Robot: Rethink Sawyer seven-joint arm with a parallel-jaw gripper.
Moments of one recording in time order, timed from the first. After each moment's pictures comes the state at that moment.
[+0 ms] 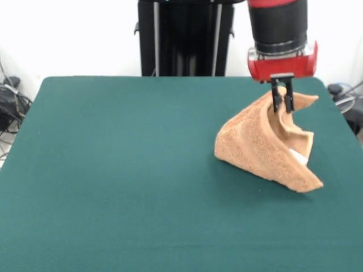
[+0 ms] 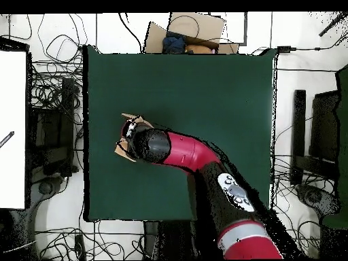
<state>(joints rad) -0.40 -0.70 0.37 1.92 0.09 0.33 1.77</state>
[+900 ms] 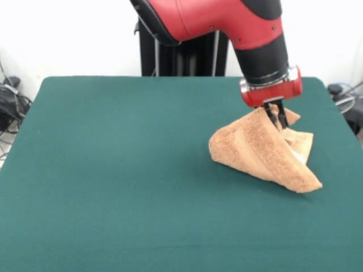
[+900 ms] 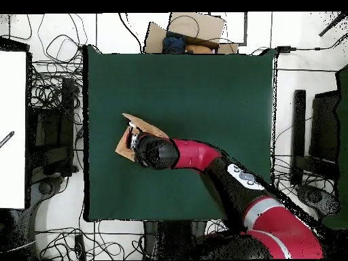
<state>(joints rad) -0.56 -0.55 0.55 1.94 -0.17 0.25 1.77</state>
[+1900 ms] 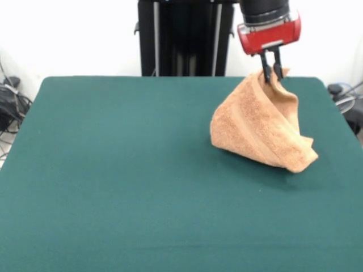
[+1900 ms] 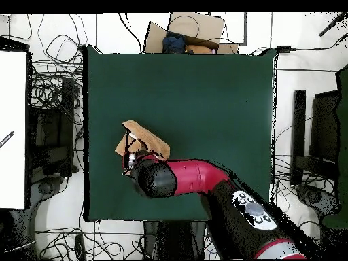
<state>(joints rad) -0.59 -0.82 0.58 2.16 -0.19 0.24 1.77</state>
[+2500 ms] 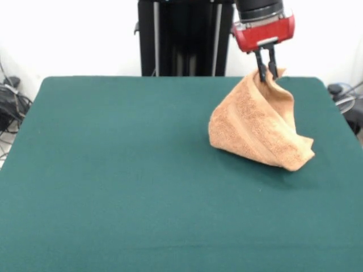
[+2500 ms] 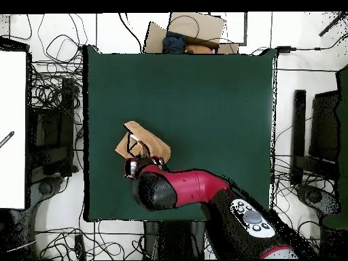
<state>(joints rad) -0.59 -0.83 0.56 2.22 -0.27 0.08 1.77</state>
